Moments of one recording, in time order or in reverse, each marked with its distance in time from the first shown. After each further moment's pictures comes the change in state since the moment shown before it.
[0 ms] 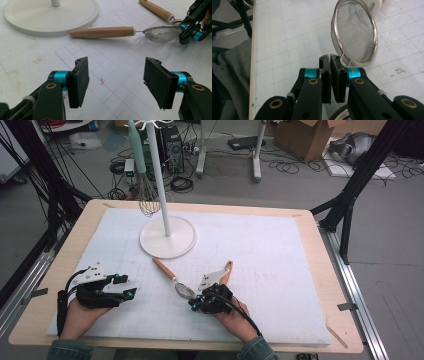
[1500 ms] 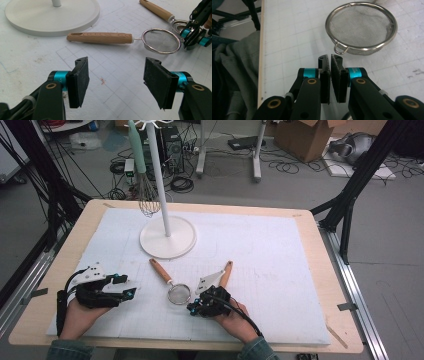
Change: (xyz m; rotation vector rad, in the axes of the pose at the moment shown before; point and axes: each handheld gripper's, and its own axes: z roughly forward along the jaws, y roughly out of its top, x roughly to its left) left arm 0.000 0.000 -0.001 -0.002 0.000 -0.004; right arm 0.006 0.001 0.004 0.048 0.045 -0.032
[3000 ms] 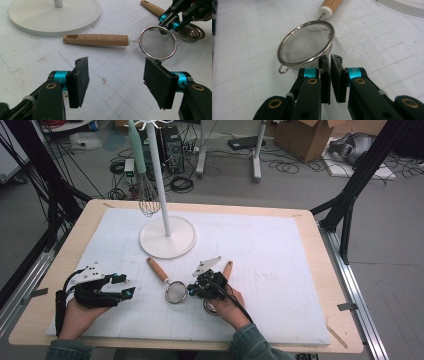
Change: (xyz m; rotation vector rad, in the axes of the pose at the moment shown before) left arm 0.002 0.000 -0.003 -0.009 0.006 -0.005; right arm -0.032 0.025 0.003 -0.021 -0.166 0.047
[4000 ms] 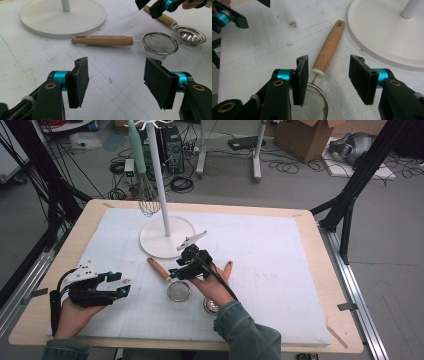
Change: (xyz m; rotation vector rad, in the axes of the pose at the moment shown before) left arm 0.008 -0.002 -0.009 -0.032 0.014 -0.010; right arm -0.016 0.072 0.010 -0.045 0.008 0.071
